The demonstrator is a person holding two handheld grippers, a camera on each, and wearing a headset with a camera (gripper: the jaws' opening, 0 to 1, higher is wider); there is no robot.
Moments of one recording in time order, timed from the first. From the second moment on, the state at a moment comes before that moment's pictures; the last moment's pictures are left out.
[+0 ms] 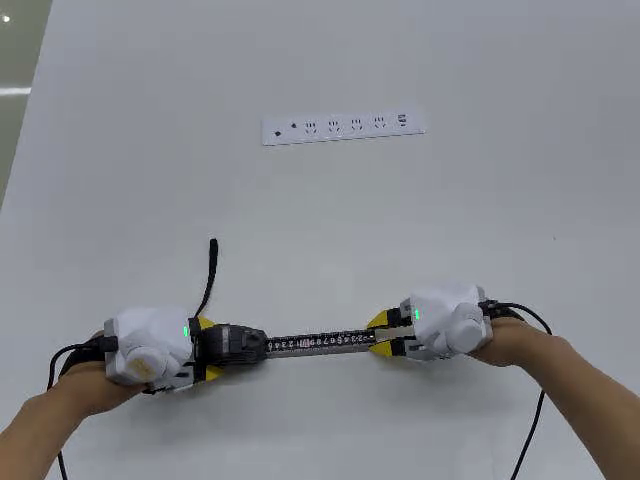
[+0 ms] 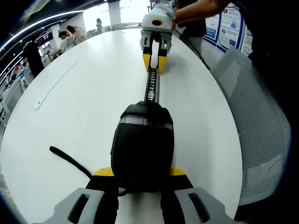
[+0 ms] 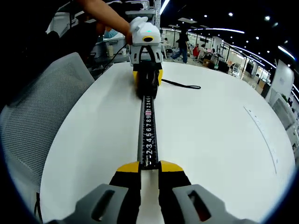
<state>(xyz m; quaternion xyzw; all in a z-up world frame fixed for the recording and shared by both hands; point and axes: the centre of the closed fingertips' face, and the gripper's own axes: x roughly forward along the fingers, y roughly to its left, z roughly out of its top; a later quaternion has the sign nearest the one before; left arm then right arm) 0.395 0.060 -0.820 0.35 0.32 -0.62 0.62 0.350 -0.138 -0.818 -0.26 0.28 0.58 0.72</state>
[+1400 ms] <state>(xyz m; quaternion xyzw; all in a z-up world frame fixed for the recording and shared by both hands) 0.396 0.061 -0.822 0.36 0.33 -0.62 0.62 0.345 -0.186 -0.821 -0.27 0.30 0.56 0.72</state>
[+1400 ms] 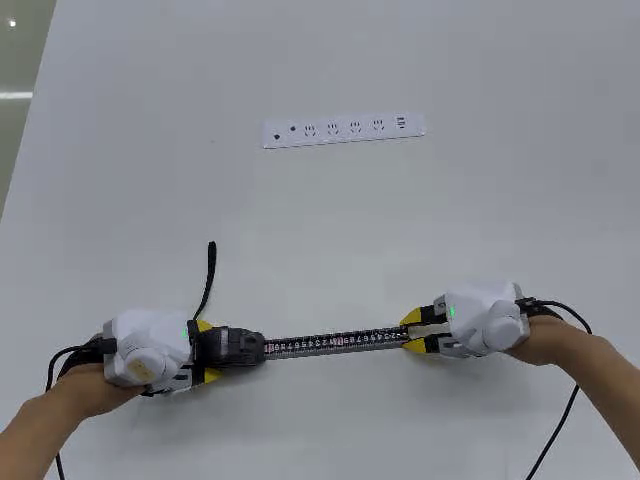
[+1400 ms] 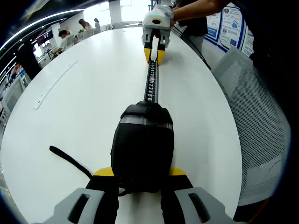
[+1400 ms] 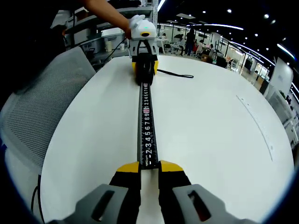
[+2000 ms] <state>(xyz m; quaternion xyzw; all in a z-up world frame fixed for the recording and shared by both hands) 0.395 0.059 -0.820 0.36 0.33 -0.62 0.62 0.342 -0.204 -0.821 -0.27 0.31 0.56 0.72</state>
